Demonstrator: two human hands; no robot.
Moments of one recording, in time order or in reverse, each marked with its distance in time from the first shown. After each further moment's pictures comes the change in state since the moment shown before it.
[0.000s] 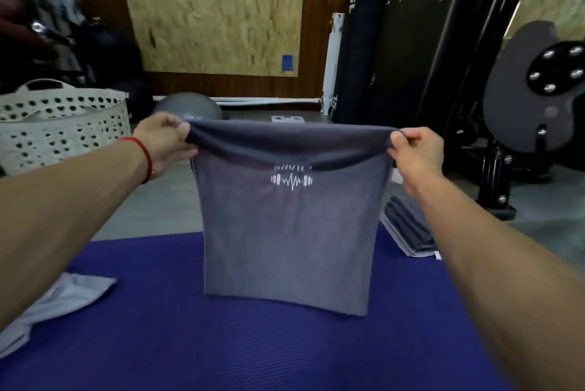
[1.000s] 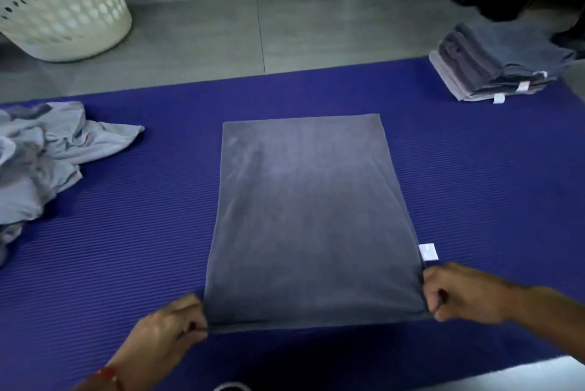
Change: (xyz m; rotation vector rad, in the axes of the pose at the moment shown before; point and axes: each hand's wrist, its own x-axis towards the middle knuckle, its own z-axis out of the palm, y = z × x) left_hand -0.363 -0.308 -0.190 1.055 -0.793 -0.103; right_hand -0.296 0.243 -0.203 -0.990 -1.674 0.176
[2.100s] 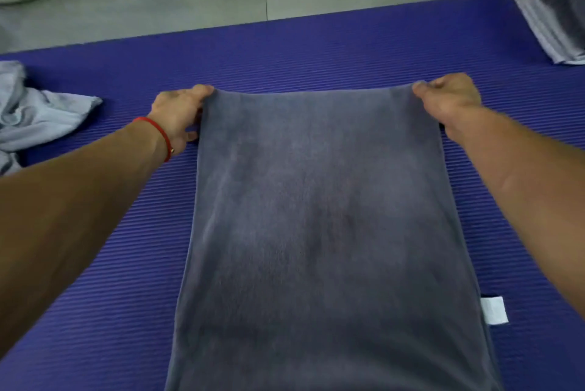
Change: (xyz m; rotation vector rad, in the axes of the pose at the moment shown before) left_hand 0.347 0.018 -0.140 -0.982 0.472 -0.573; right_hand 0.257 0.006 -0.234 0.724 0.932 0.532
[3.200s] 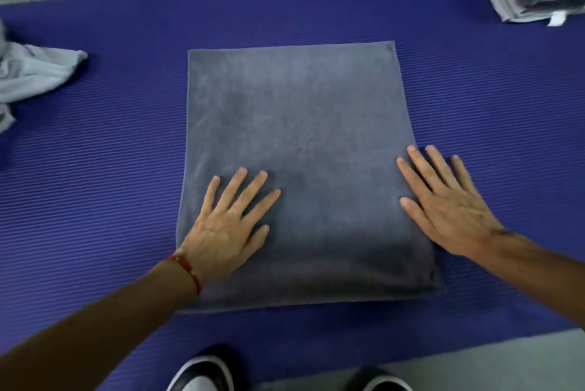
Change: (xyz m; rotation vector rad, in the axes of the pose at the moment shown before) left_hand -0.224 -0.176 -0.012 1.346 -0.358 1.028; right_hand -0.214 0.189 -0.071 -0.992 -0.130 -0.873
